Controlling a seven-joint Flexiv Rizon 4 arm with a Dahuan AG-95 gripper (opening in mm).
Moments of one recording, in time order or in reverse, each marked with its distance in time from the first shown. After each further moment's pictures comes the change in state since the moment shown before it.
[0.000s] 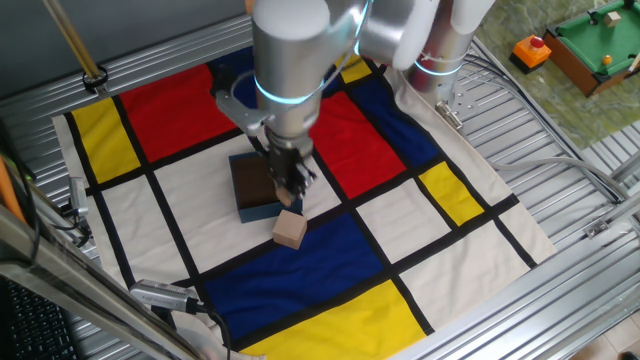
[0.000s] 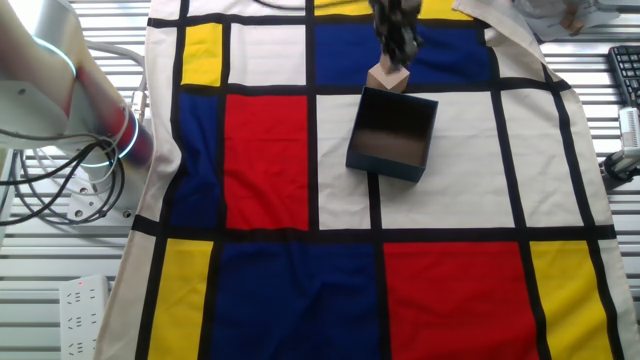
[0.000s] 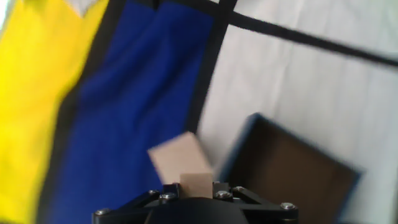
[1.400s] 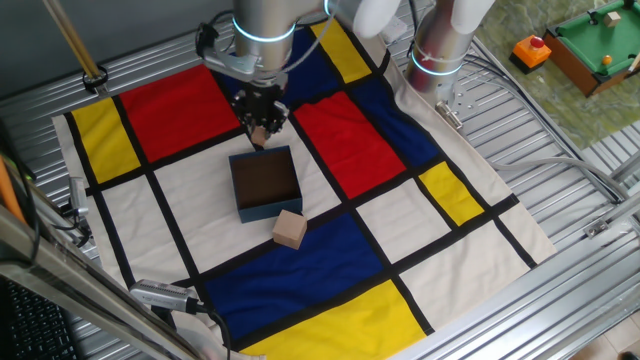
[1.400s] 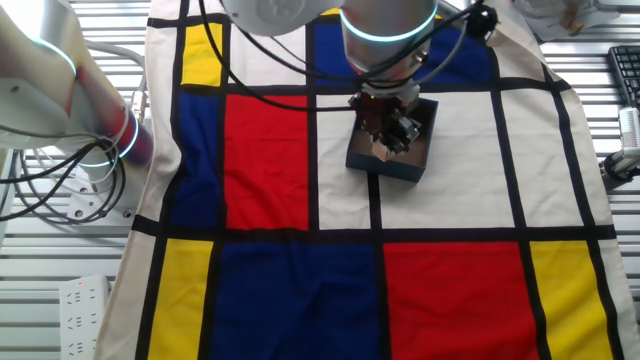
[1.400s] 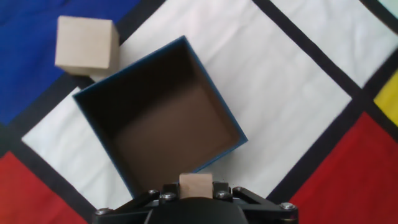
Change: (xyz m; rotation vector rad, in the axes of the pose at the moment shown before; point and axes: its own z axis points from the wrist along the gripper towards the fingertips) arm 0.049 -0.195 0.003 0.117 0.007 -0.661
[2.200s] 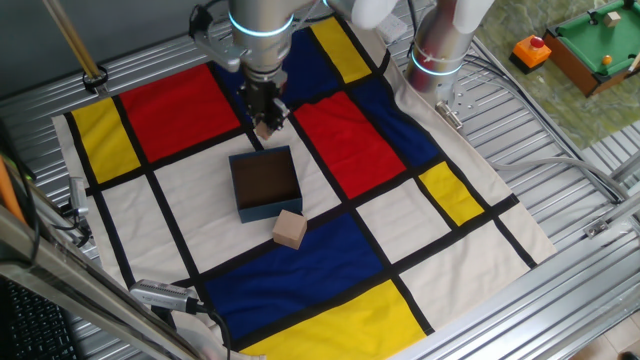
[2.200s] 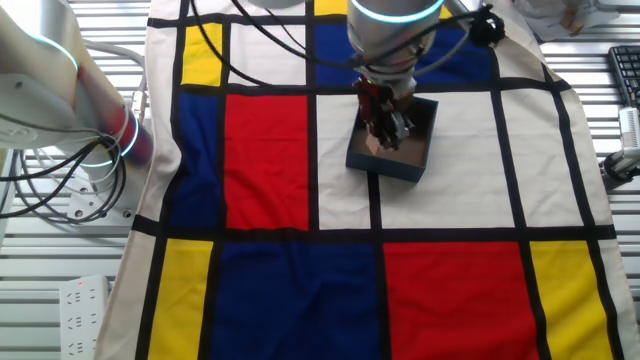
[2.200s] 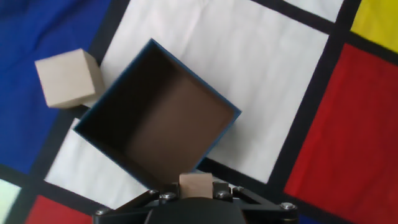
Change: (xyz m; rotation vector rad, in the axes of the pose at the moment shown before) arm -0.002 0.002 -0.014 -0.031 0.057 0.331
